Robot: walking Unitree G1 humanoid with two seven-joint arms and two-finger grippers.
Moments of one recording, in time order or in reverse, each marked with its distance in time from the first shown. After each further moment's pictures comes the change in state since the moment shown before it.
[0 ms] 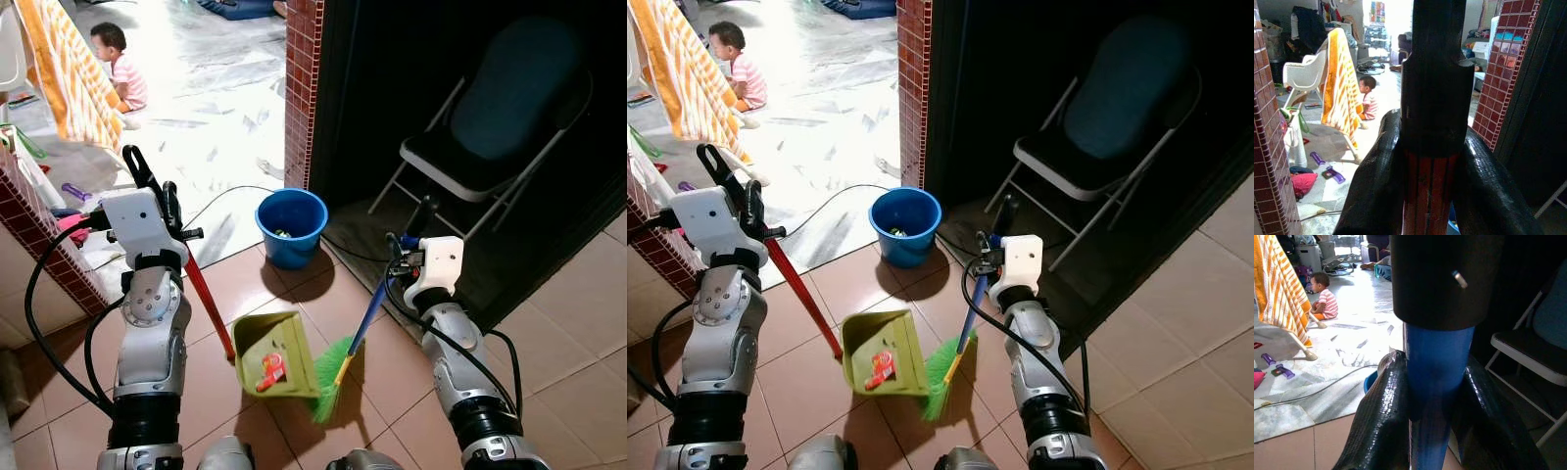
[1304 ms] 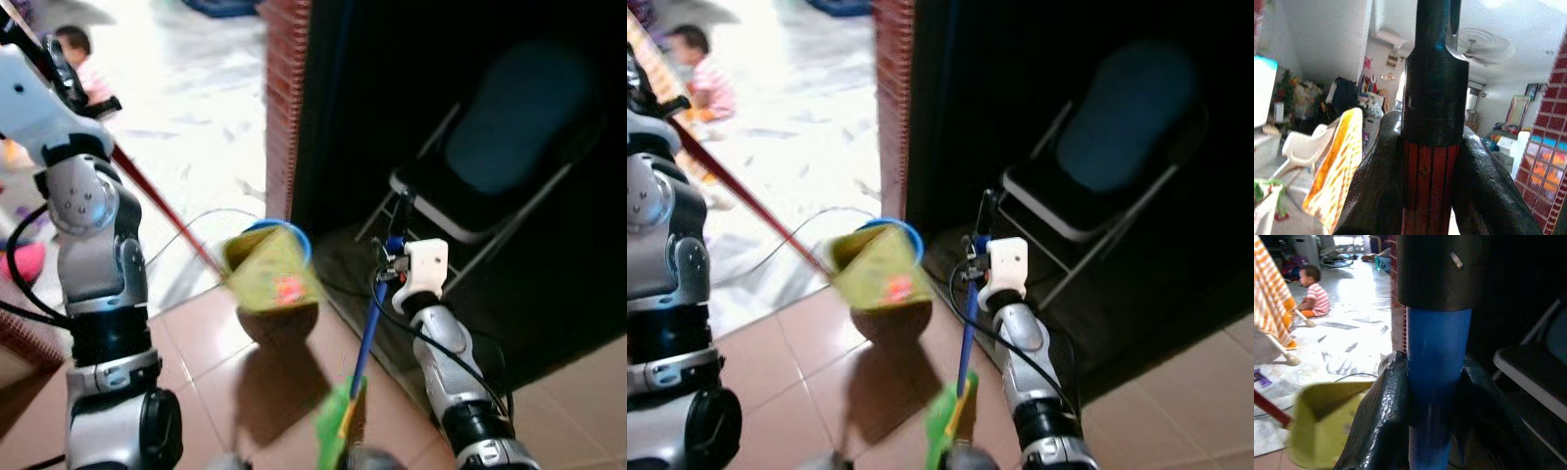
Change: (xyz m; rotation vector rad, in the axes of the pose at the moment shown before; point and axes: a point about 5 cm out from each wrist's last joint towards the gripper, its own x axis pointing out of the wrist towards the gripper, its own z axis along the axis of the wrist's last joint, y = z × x) left arm 0.052 0.023 0.124 -0.089 -0.393 0.225; right arm 0.002 0.011 -0.001 -0.015 0.009 0.058
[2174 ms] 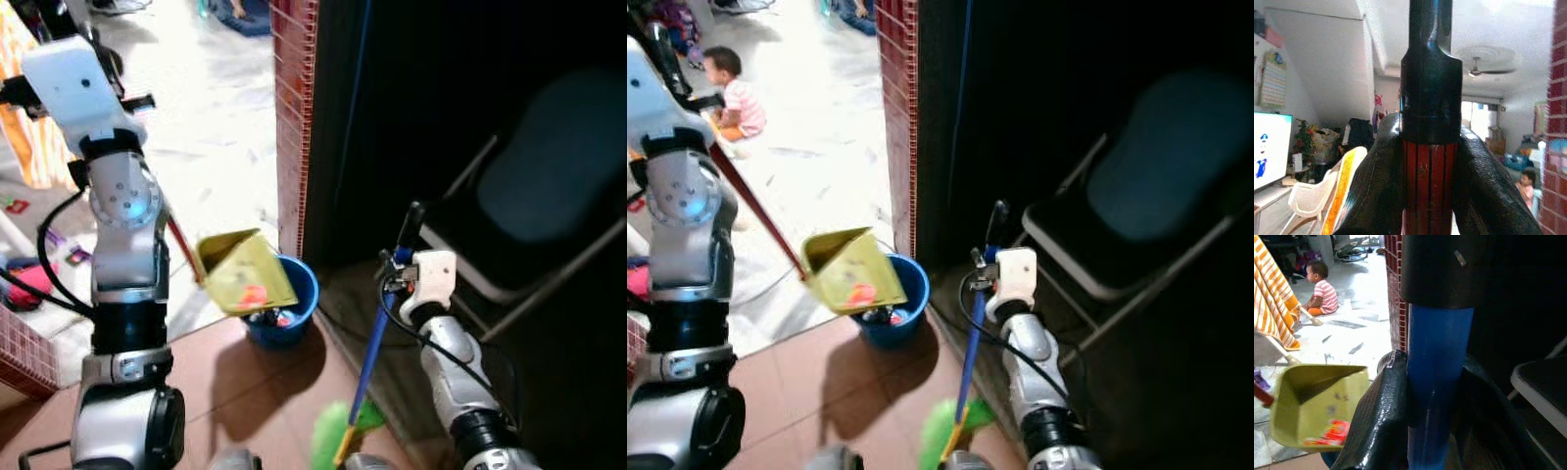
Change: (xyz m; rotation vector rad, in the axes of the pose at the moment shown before) left arm -0.005 -0.031 0.002 0.128 -0.109 -0.068; right arm -0.010 -0.005 -0.014 0.023 0.056 -0.022
